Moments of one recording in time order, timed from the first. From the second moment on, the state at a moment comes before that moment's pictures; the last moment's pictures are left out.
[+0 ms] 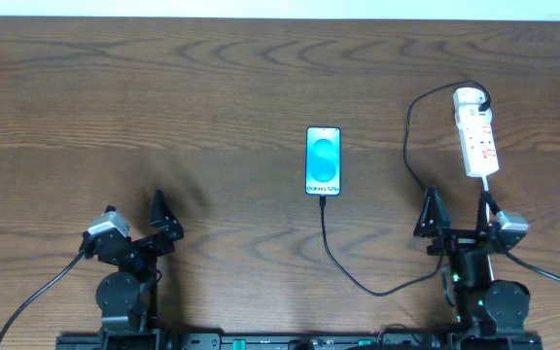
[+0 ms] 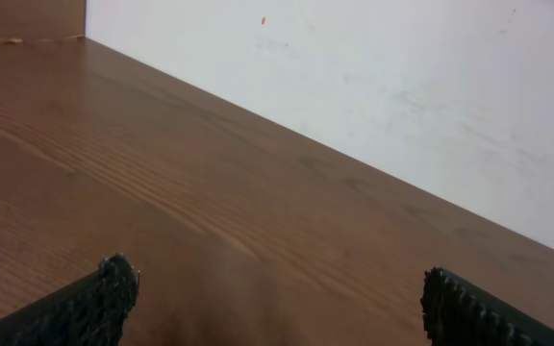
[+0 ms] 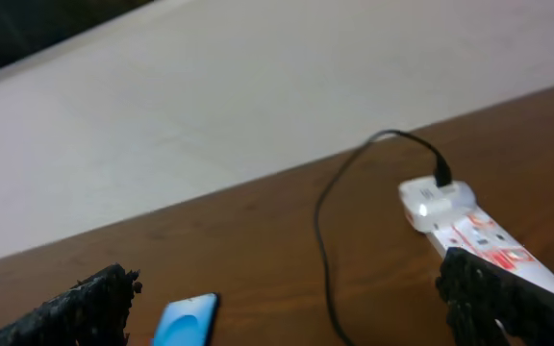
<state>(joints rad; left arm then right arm) 0.02 0.01 0.04 -0.13 -0.14 -0.38 0.00 0.04 0.09 -0.04 -0.03 0.33</state>
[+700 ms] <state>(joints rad) 0.02 0.01 0.04 -0.13 -0.14 -0.38 -0.03 0.01 0.01 -0.07 -0.03 0.08</state>
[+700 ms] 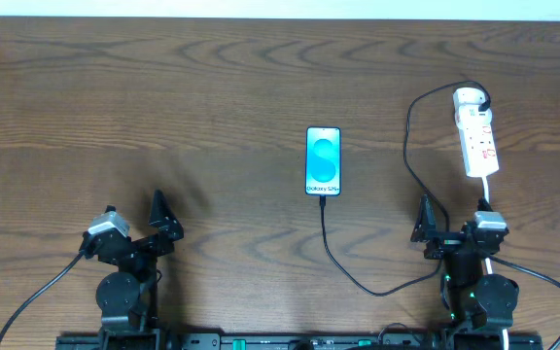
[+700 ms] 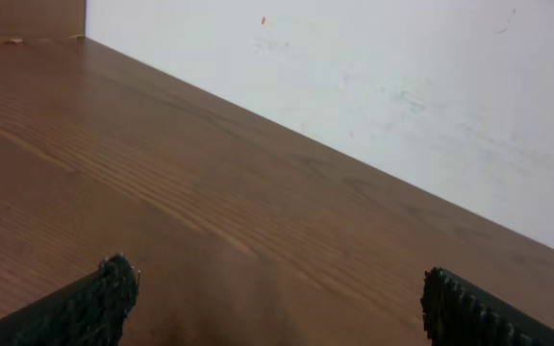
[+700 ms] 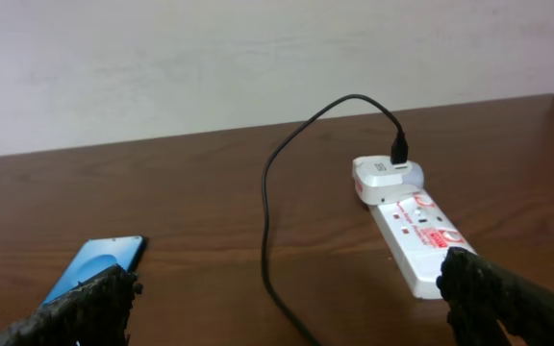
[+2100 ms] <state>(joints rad) 0.02 0.01 0.04 -0.13 -0.14 -0.38 -0.05 0.01 0.01 -0.07 -0.03 0.04</state>
